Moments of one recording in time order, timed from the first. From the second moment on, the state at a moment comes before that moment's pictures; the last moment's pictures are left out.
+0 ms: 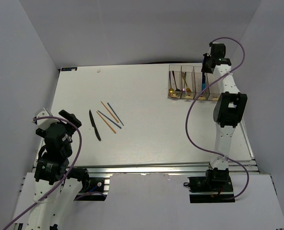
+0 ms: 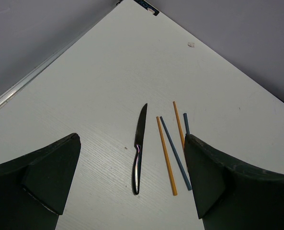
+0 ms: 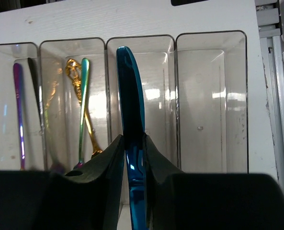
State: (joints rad) left arm -0.21 0.43 0.80 -0.65 -0.61 -0.52; right arm -0.01 2.32 2.23 -0.61 0.00 0.08
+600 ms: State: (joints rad) left arm -0.21 0.42 0.80 -0.65 -0.61 -0.52; right arm -0.03 2.38 2.19 -0.45 0.00 0.08
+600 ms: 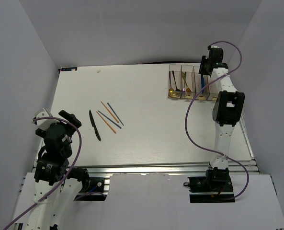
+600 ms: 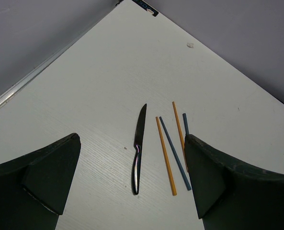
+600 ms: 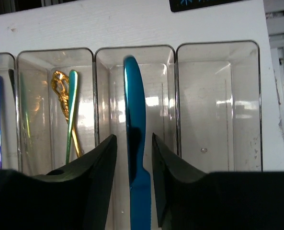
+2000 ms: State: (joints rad) left arm -0.18 1.51 0.85 -0.53 -0.31 -0.68; right arm 0.64 1.17 0.78 -0.35 -0.02 0.36
